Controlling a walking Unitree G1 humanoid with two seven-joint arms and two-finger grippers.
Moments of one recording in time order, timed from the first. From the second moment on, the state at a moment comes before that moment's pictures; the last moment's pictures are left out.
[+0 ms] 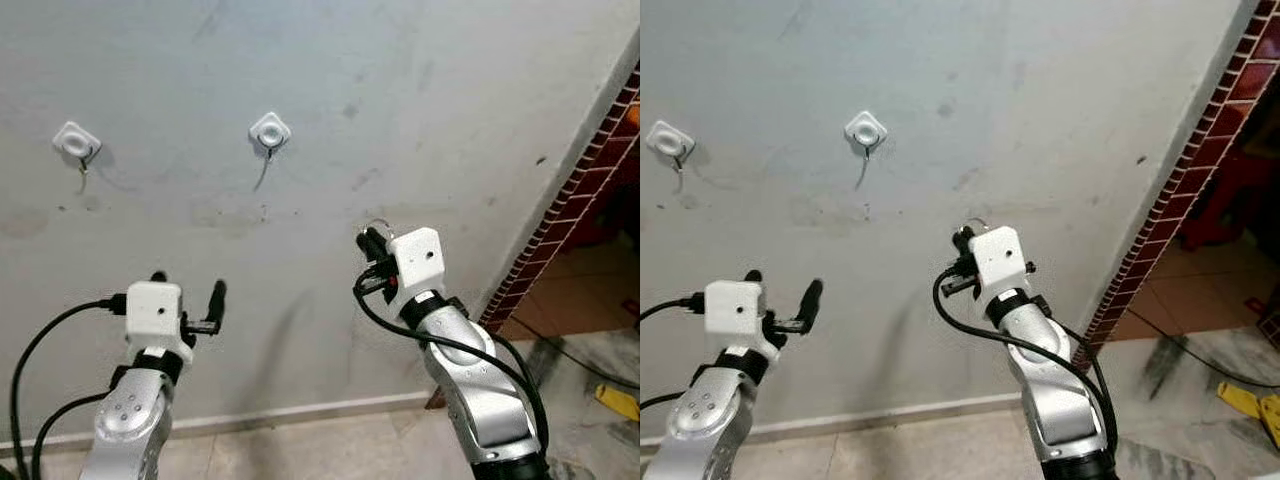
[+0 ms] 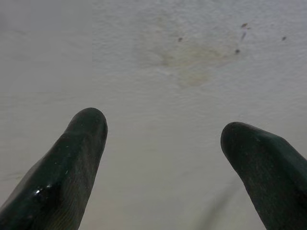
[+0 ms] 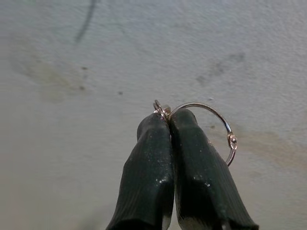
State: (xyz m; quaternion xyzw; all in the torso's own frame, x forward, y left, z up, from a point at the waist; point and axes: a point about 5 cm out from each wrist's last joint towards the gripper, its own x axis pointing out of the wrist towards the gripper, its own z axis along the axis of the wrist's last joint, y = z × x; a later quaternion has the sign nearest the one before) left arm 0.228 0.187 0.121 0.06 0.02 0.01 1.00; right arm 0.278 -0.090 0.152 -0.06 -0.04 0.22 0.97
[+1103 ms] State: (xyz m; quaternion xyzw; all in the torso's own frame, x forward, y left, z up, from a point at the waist) left arm 0.219 0.175 0.140 0.11 0.00 -0.07 0.99; right arm 0.300 0.002 0.207 0.00 -0.15 0.34 0.93
